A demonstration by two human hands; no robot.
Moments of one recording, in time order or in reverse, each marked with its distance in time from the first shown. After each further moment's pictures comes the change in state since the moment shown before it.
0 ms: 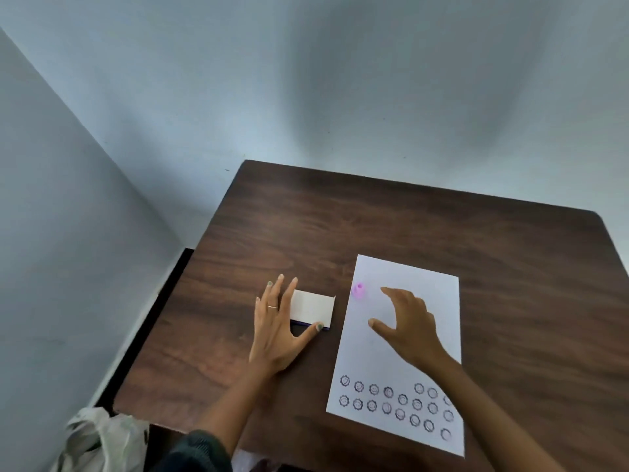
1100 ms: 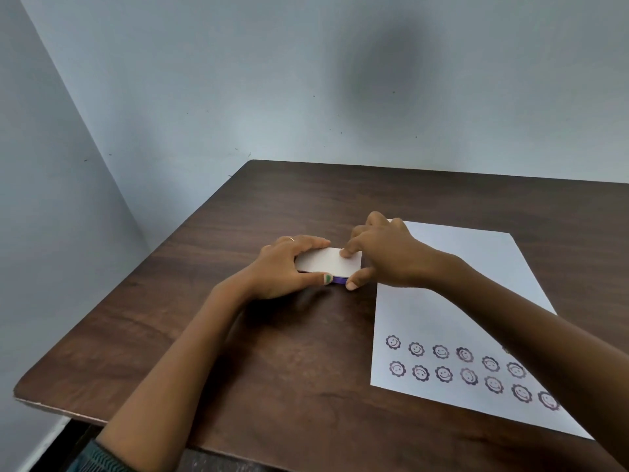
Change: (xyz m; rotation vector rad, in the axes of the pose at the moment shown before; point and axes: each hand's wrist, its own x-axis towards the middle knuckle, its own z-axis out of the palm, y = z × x) left_hand 0.037 -0.044 -0.004 0.019 -0.144 0.346; right_hand 0.038 -0.052 0.068 -0.537 0.078 -0.572
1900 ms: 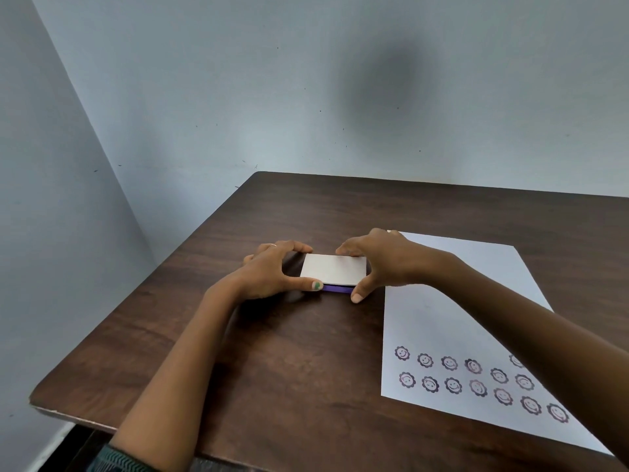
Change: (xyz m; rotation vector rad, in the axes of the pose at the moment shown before) left_hand 0.000 -0.024 -0.018 -0.033 -0.009 -0.163; right_hand 0.010 -0.007 -0.014 0.140 -0.131 0.048
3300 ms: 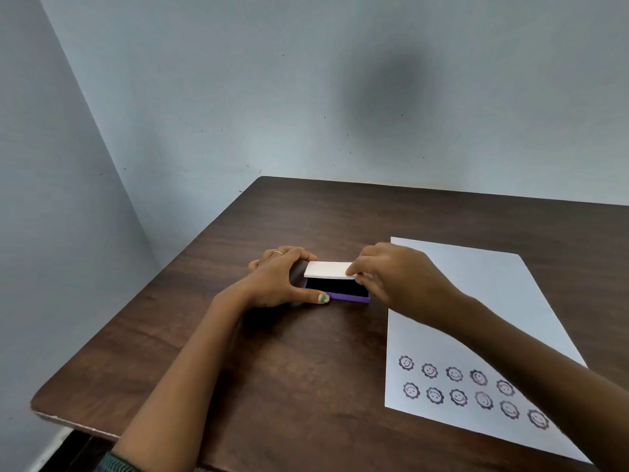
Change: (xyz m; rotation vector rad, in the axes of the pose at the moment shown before) left_hand 0.007 -0.002 0.006 0.128 0.020 0.057; right_hand -0.024 0.003 0.022 -0.093 0.476 -0.242
